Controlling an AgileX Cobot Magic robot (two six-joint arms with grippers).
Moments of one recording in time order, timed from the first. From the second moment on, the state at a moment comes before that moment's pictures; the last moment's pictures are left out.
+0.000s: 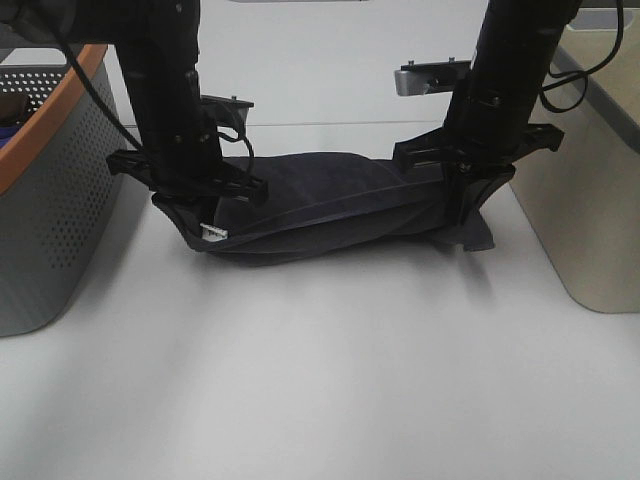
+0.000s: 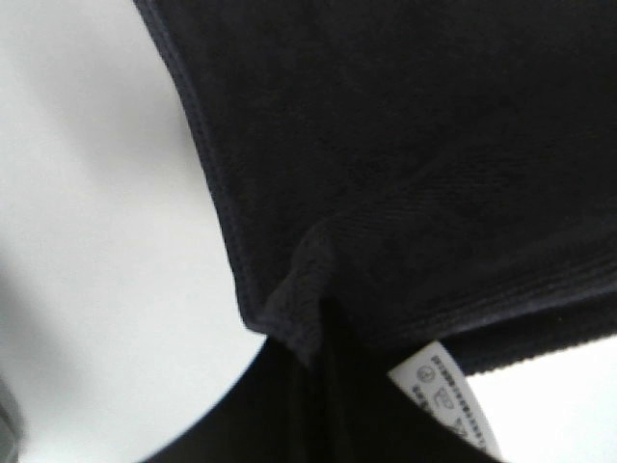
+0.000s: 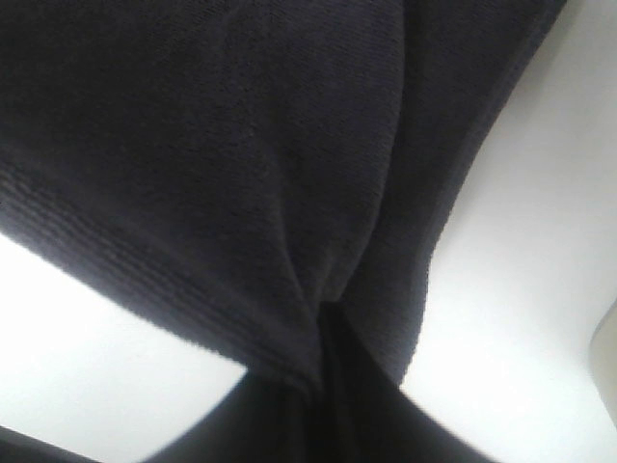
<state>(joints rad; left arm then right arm) -0.45 2.21 -1.73 -0.10 1.20 -0.05 0.36 2.00 -1.53 0.06 1.17 -0.04</state>
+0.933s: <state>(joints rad) -0.45 2.21 -1.71 -0.12 1.21 0.01 0.35 2.00 -1.52 0.08 1.21 -0.04</state>
